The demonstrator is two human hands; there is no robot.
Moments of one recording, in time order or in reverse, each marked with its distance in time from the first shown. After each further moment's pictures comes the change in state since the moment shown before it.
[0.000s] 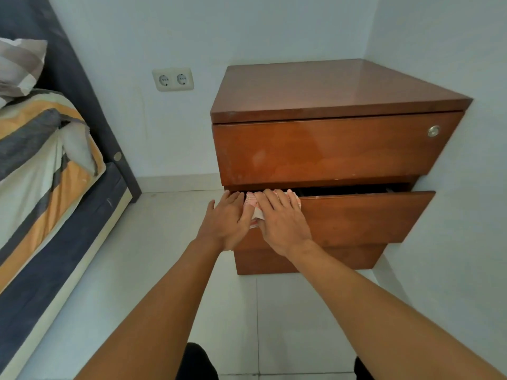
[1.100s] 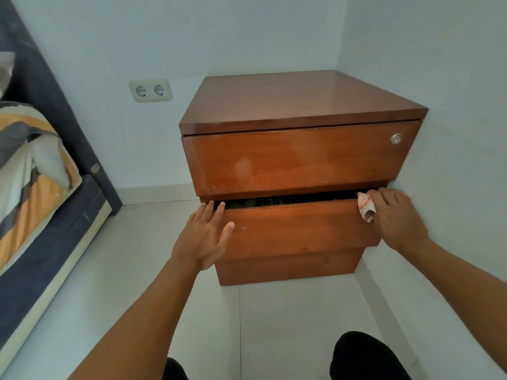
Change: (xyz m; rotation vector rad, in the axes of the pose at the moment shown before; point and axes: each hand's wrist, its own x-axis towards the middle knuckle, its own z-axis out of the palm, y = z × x) left_hand -0.004 0.002 0.022 0.213 -0.008 -0.030; right_hand -0.093 0.274 -0.071 -0.361 -0.025 0.280
